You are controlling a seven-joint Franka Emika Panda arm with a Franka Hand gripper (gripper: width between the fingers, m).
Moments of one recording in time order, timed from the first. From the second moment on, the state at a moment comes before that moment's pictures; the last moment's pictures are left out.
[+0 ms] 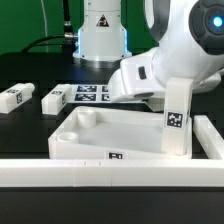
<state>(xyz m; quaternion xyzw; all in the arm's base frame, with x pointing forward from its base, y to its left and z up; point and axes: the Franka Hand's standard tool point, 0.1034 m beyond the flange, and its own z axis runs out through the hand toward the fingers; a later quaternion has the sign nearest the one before) 0.423 0.080 0.035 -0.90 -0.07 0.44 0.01</state>
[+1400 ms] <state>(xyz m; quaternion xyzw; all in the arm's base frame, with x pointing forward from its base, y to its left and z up) 0.497 0.019 0.107 -0.99 -0.08 0.13 0.03</state>
